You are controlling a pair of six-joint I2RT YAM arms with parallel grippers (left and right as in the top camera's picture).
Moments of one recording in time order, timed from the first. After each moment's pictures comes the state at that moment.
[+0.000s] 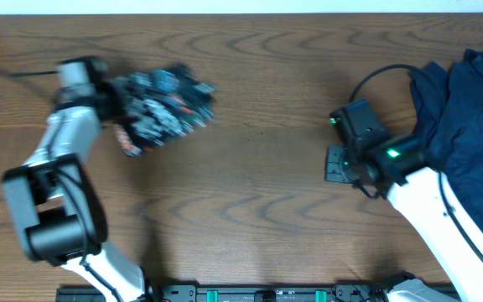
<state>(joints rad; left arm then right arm) 0.33 1.89 1.23 -0.23 0.15 -0.34 0.42 1.30 1.13 -1.10 0.11 0.53</state>
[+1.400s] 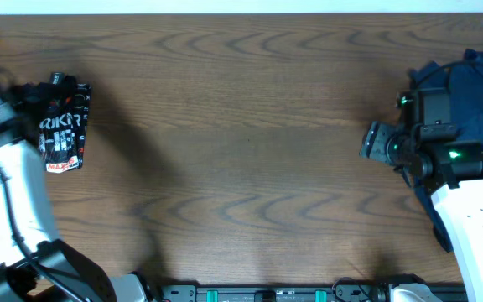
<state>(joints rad) 0.48 1.52 1.24 -0.53 -0.19 -0.51 0.10 1.23 1.13 -0.95 0.03 0.38</state>
